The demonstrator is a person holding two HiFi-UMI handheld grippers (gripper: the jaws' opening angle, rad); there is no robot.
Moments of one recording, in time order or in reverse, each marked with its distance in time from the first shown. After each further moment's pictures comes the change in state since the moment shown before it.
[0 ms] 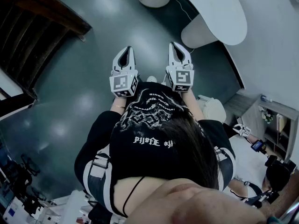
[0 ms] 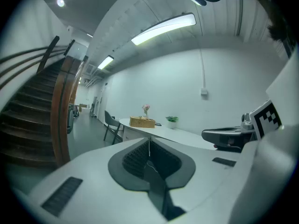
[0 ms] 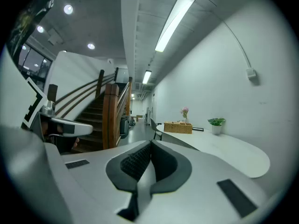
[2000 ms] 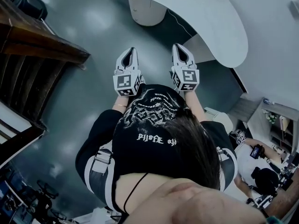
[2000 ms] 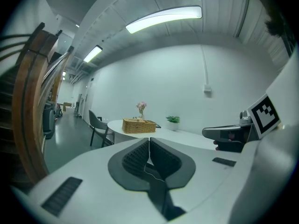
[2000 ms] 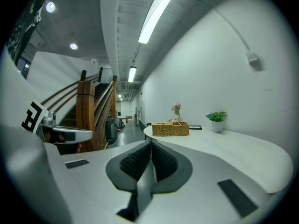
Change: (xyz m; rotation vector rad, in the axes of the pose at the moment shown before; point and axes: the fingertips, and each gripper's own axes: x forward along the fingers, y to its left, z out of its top) left arm 0.237 0.103 0.052 0.044 0.027 -0.170; right arm 0.223 -0.068 0.033 0.126 0.015 -0.125
